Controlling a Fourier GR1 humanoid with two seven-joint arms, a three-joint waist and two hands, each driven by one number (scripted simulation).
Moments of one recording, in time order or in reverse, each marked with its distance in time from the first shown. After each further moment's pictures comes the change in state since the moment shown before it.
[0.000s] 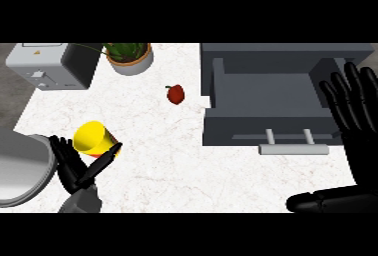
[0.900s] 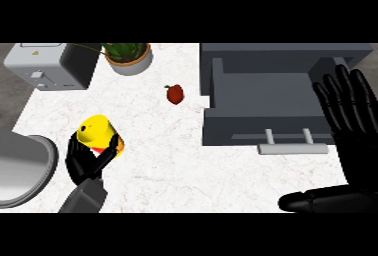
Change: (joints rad) left arm -0.149 0.025 0.048 0.260 0.034 -0.285 -0.141; right arm 0.009 0.019 0.026 0.013 0.029 -0.007 -0.018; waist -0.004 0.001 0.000
